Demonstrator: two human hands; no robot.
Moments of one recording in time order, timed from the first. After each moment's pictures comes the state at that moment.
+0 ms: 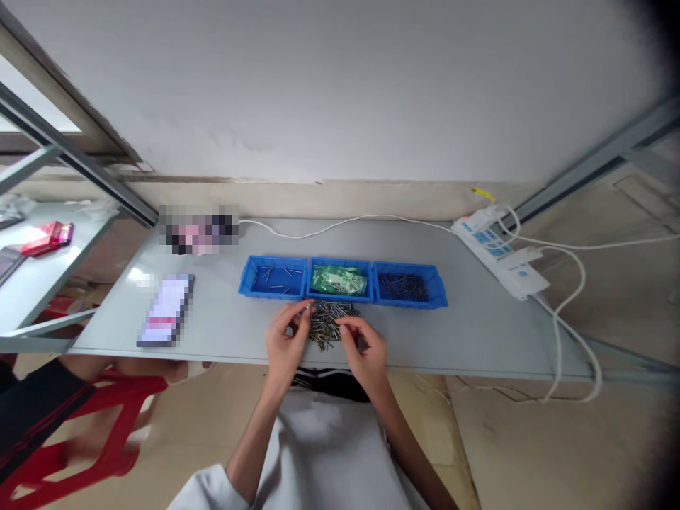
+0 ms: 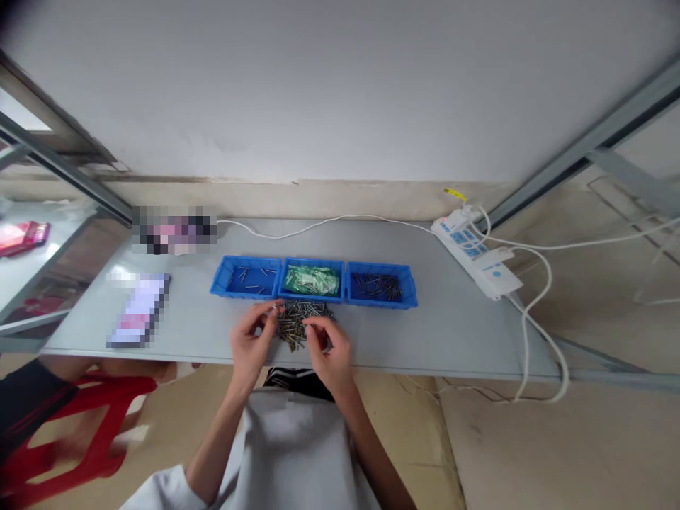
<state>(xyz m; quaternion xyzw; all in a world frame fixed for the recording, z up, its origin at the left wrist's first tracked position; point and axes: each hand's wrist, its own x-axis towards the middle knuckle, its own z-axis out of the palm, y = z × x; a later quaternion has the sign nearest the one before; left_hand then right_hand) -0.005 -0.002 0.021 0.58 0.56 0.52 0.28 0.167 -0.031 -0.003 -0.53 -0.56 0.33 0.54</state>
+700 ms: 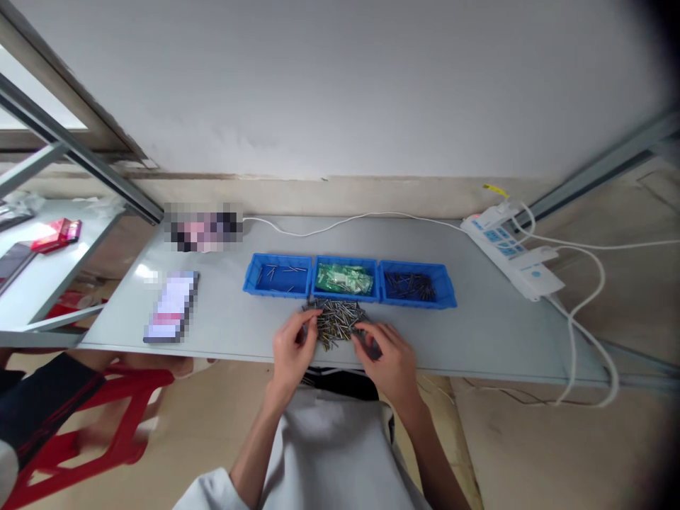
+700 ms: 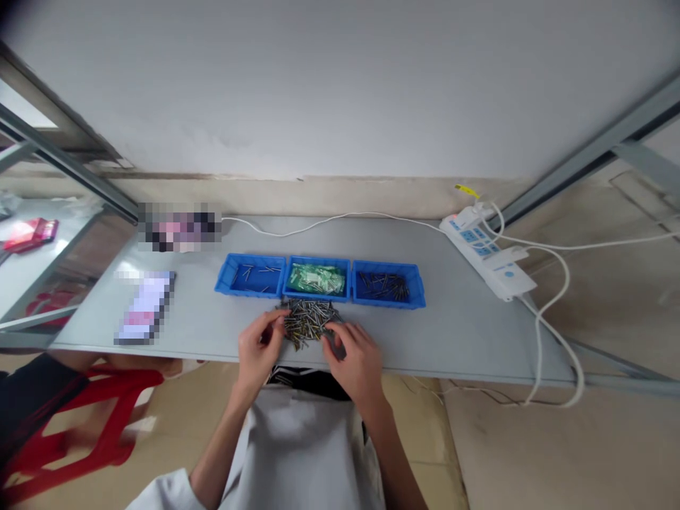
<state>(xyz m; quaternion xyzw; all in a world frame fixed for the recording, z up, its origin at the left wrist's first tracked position) -0.007 -0.018 0.008 0.63 0.58 0.45 0.25 0.209 -0.040 -0.003 -0.58 -0.71 0.13 0.38</state>
